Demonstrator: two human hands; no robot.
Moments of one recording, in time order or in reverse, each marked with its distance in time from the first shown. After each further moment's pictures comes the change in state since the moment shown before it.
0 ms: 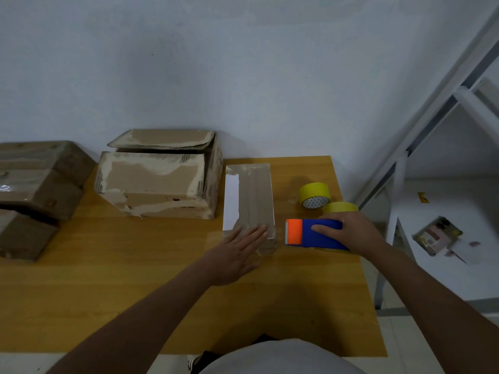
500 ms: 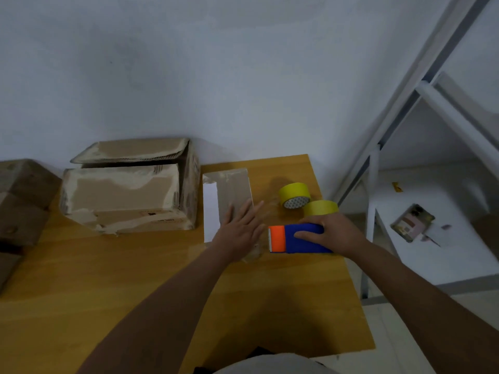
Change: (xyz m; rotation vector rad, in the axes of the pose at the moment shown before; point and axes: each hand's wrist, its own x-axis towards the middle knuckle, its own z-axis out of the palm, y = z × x) left_hand 0.090 0.001 -0.010 0.083 0.088 -0.180; right_hand -0.004 0.005 -0.003 -0.023 -0.053 -0.050
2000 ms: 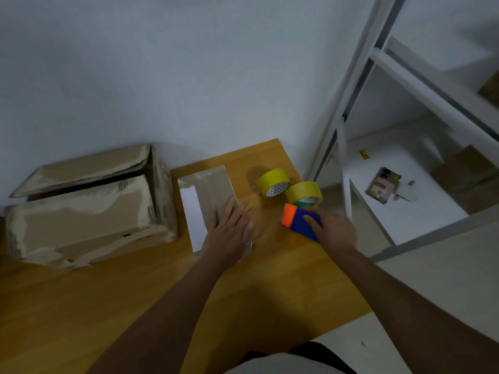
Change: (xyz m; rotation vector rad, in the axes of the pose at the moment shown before) left_hand -0.002 -0.002 0.008 -0.051 0.080 0.069; right_hand -0.021 0.025 0.062 -0.289 0.351 0.486
